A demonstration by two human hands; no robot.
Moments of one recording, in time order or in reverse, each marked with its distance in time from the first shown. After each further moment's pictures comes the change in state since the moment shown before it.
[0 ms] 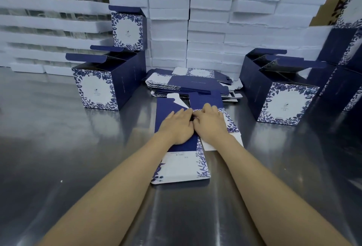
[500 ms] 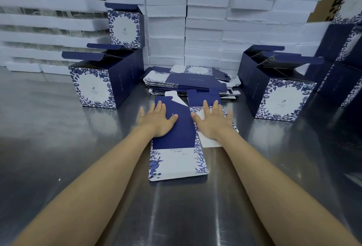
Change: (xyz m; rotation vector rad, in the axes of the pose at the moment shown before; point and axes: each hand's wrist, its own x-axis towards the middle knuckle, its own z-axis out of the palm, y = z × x) left_hand -0.010 -0.037 -0.024 0.148 -0.107 -0.295; right_hand 0.002 0.016 0.000 -0.022 -0.310 0.213
